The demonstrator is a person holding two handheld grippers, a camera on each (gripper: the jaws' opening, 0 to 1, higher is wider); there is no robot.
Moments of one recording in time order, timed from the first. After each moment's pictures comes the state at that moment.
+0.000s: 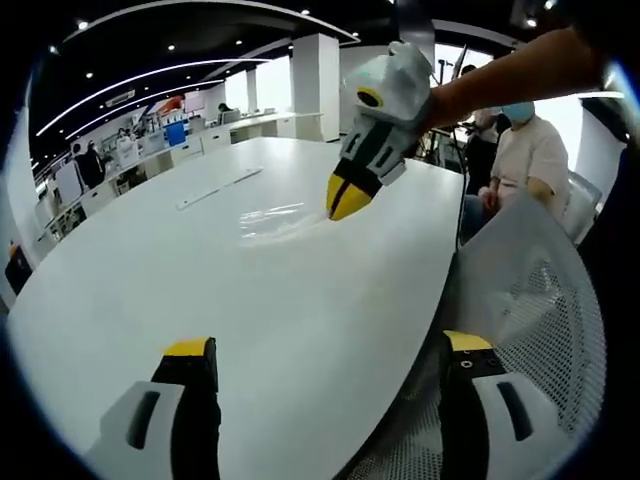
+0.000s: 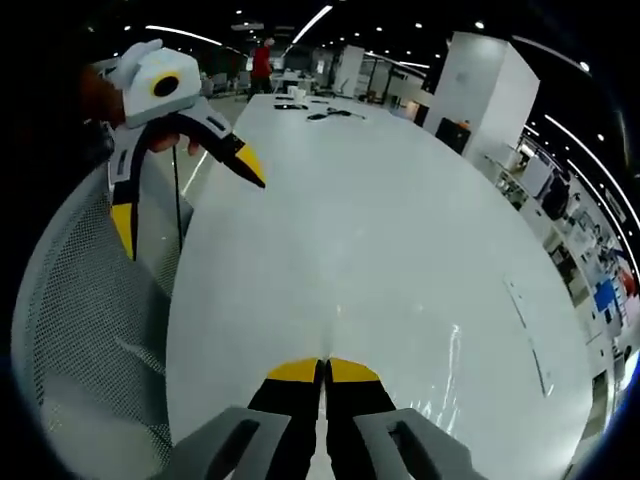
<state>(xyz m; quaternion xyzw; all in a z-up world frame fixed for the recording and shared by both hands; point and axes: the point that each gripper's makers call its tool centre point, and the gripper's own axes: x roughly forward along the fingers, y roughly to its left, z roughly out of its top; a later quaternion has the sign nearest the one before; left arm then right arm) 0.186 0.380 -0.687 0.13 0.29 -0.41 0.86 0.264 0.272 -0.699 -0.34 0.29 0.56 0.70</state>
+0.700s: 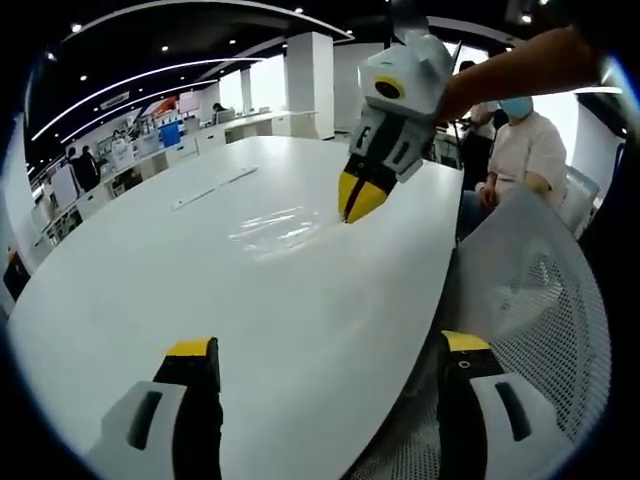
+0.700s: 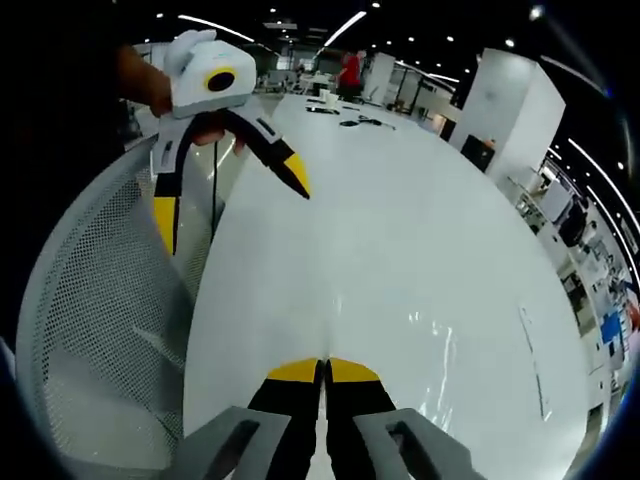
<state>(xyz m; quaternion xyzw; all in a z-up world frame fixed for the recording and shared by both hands) 0.188 0.377 -0.691 0.13 0.29 -0.41 0.85 0.239 0.276 -0.698 -0.37 0.26 0.60 0.66</state>
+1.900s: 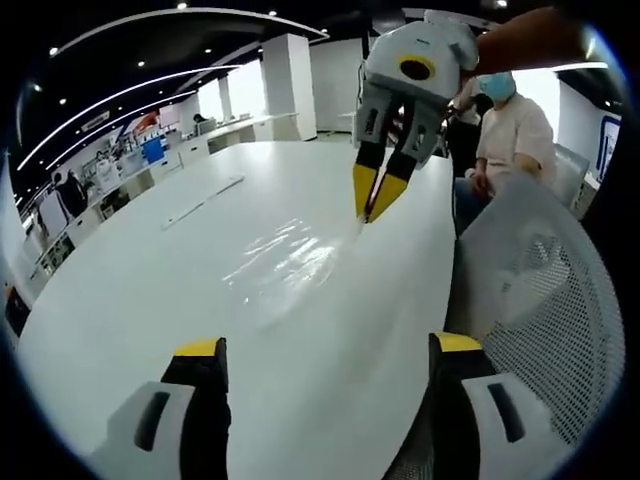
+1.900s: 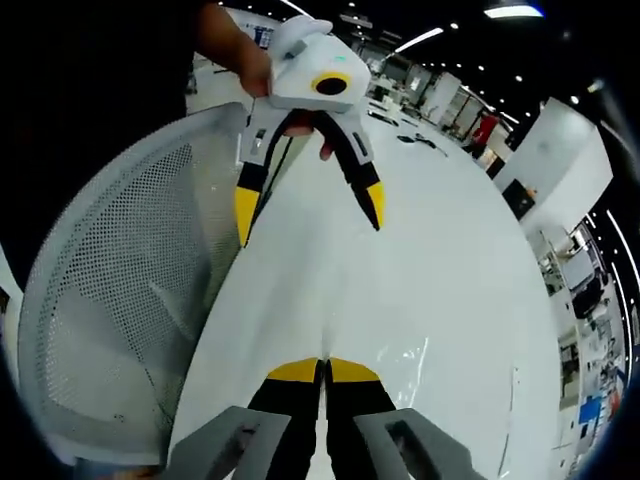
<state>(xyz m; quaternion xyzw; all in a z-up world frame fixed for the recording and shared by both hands) 0.207 0.371 -0.693 0.18 0.27 -0.45 0.83 0.221 0.282 -0.681 -0.45 0.20 0.65 0.58</state>
